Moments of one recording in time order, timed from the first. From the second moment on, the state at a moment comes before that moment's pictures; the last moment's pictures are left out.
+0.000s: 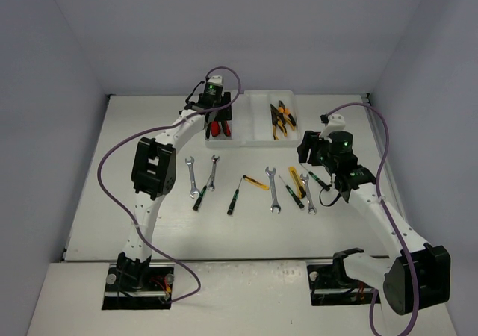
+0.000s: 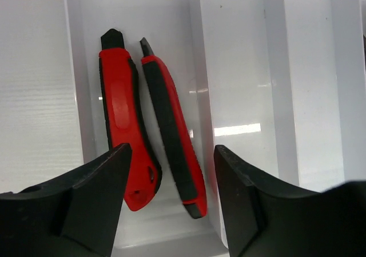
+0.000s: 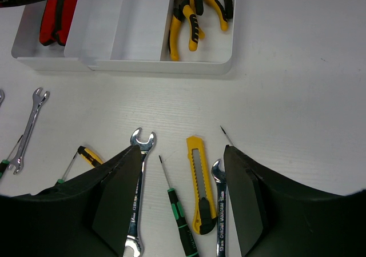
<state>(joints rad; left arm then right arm) -0.40 2.33 2.04 -0.37 -0.10 -0.36 0.24 1.11 0.76 -0.11 -0.01 0.21</state>
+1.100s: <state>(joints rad) -0.70 1.61 1.33 -0.55 -0.11 -0.30 0.37 1.19 0.77 -0.10 -0.11 0.16</state>
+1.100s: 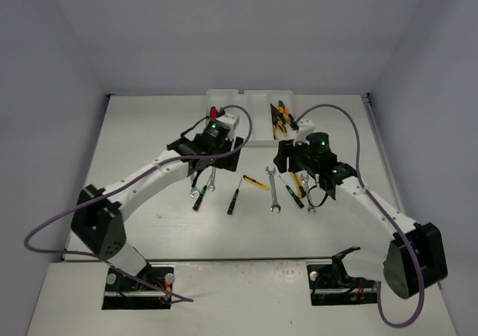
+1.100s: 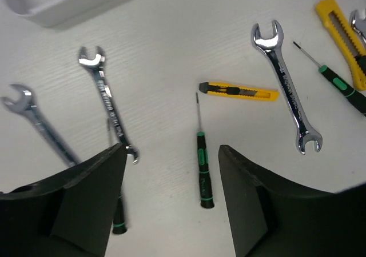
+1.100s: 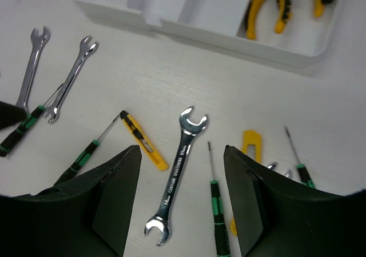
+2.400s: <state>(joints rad) -0.47 1.08 1.11 -0.80 -0.18 -0.13 0.32 1.63 0.82 -0.20 0.07 0.26</state>
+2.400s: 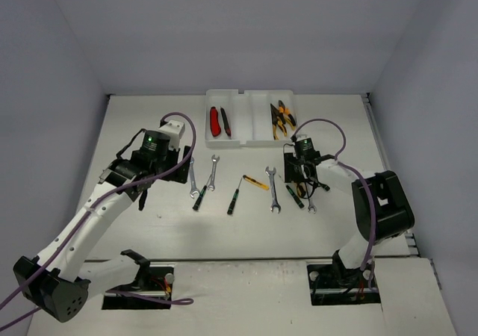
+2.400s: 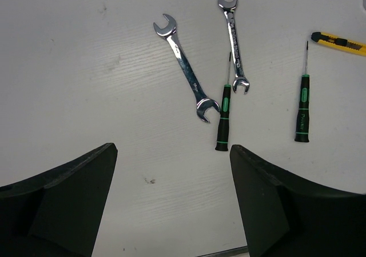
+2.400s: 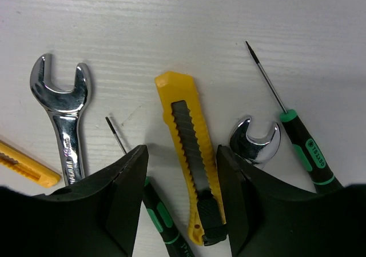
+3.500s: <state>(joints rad) -0.35 1.02 1.07 -0.79 -0.11 -0.14 0.49 1.83 1.58 -0.22 0.04 0.36</state>
